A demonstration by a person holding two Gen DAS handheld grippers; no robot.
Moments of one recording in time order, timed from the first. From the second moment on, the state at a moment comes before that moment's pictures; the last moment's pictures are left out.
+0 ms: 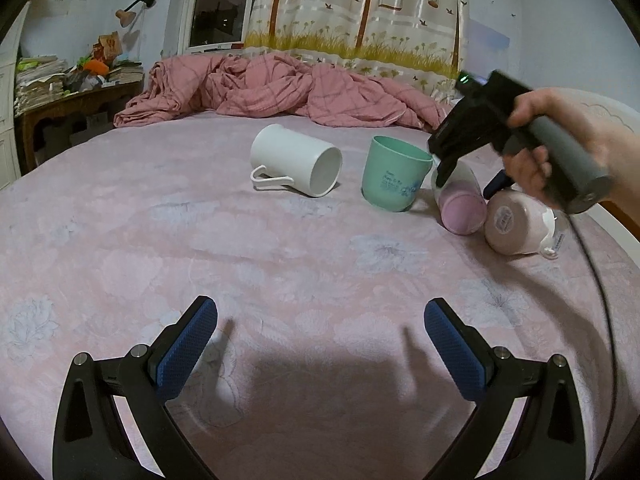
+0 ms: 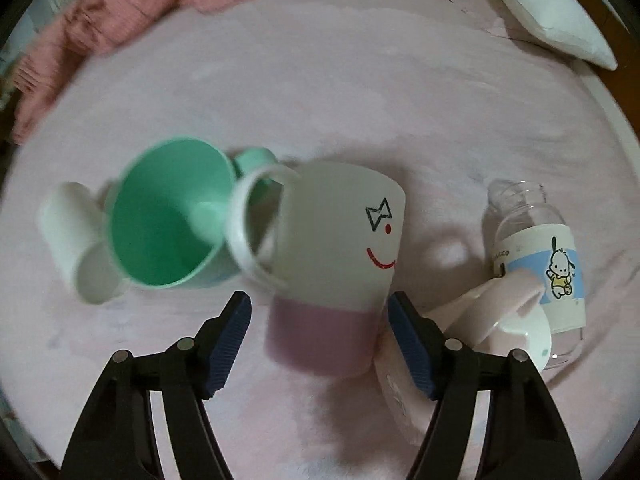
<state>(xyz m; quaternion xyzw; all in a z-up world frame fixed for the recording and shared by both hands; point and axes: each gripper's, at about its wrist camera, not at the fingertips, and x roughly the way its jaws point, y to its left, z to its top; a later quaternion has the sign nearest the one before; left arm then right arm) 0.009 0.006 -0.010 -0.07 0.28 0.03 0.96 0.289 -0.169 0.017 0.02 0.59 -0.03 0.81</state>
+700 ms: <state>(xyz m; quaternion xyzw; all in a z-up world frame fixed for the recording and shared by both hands) 0.009 0.006 -0.009 -0.06 0.26 0.03 0.96 0.214 -0.195 0.058 -0.04 0.50 -0.02 0.86</state>
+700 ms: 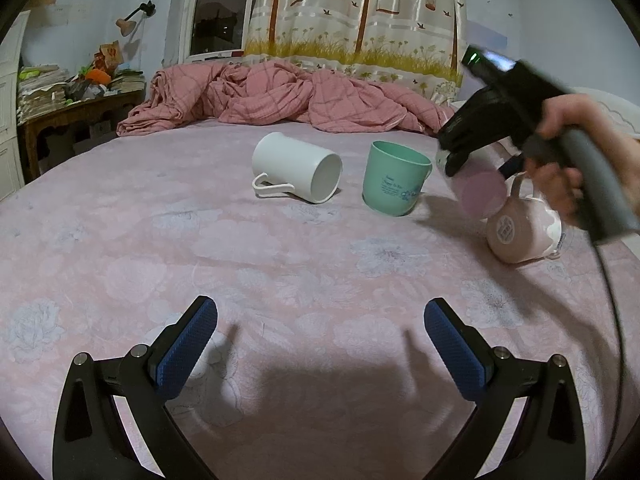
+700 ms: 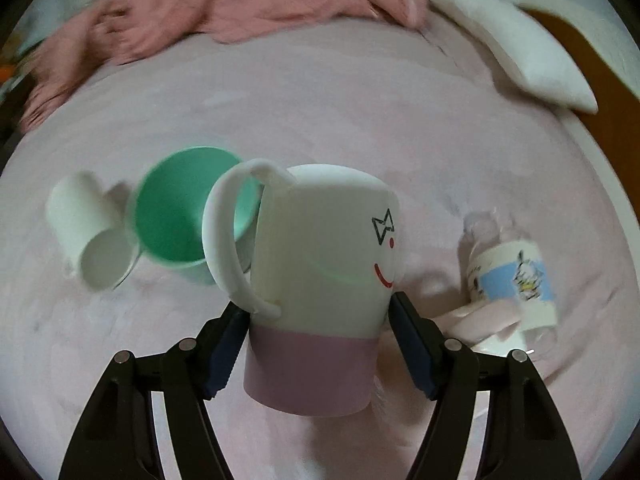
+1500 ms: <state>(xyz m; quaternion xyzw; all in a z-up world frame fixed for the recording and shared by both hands) 0.007 0.004 -0.007 -0.06 0.26 0.03 0.96 0.082 -0.182 0.040 0.01 0.55 0.11 0.83</state>
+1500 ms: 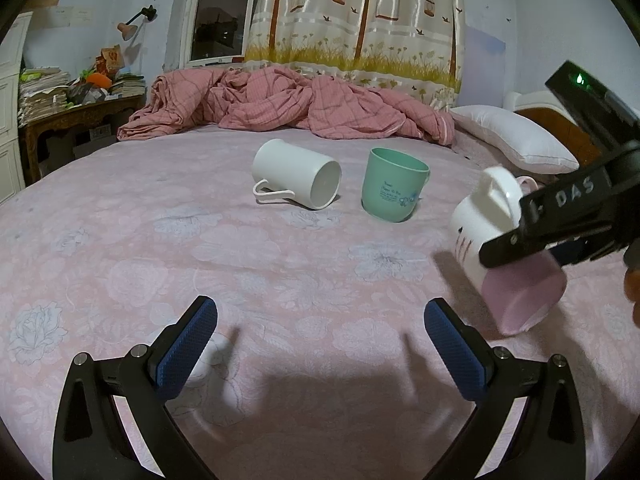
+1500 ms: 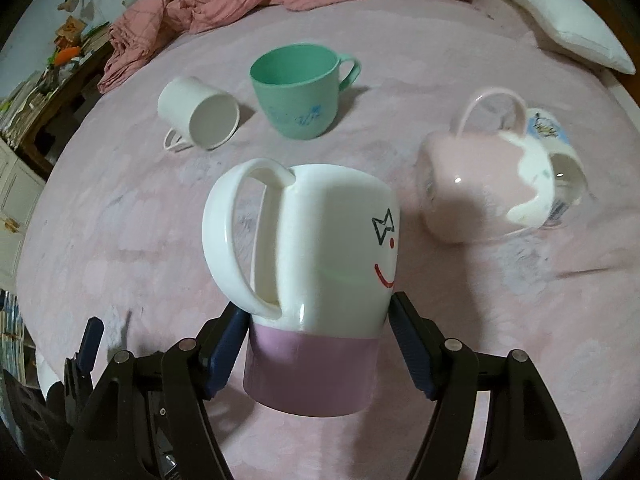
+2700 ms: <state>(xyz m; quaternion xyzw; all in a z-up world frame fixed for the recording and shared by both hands) 0.002 -0.003 -0.001 -0.06 0.25 0.02 0.97 0.012 -0.260 0.015 0.00 0.28 0.05 0.96</state>
